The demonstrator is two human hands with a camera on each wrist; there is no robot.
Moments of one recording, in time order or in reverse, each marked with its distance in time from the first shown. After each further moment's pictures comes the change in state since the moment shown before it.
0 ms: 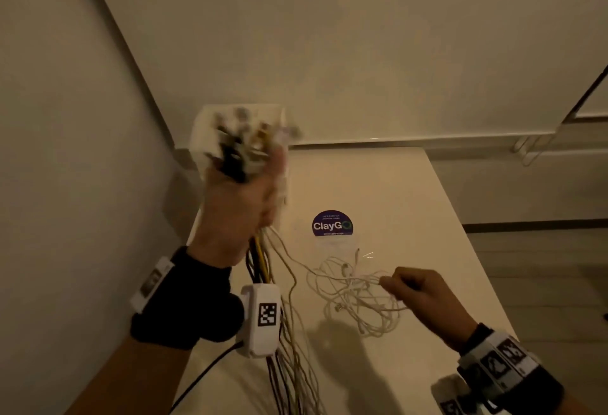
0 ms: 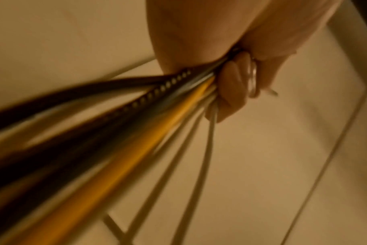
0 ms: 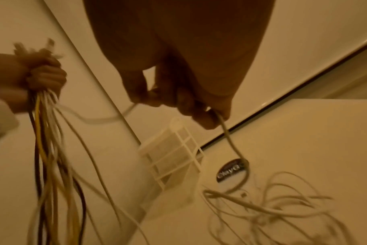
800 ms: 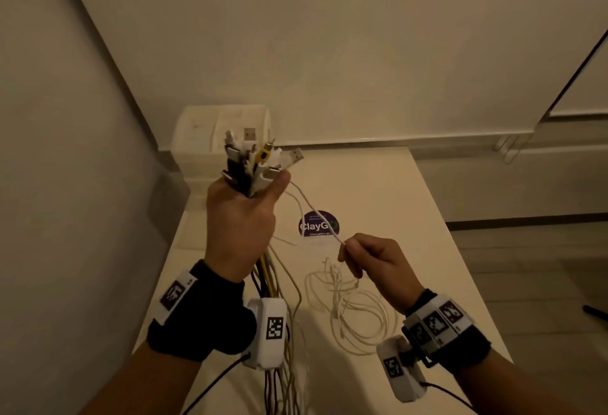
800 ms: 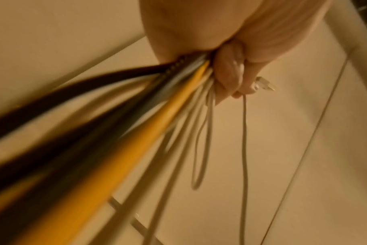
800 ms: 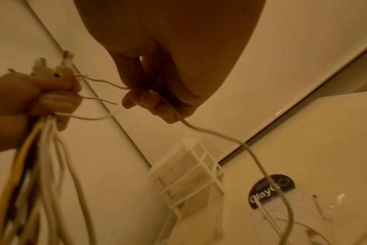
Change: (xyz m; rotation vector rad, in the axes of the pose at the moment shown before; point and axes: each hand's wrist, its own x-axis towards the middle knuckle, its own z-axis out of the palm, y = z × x) left_hand -0.002 -0.035 0.025 0.148 0.224 0.083; right_hand 0.038 -0.021 0.022 0.212 -0.036 -0.260
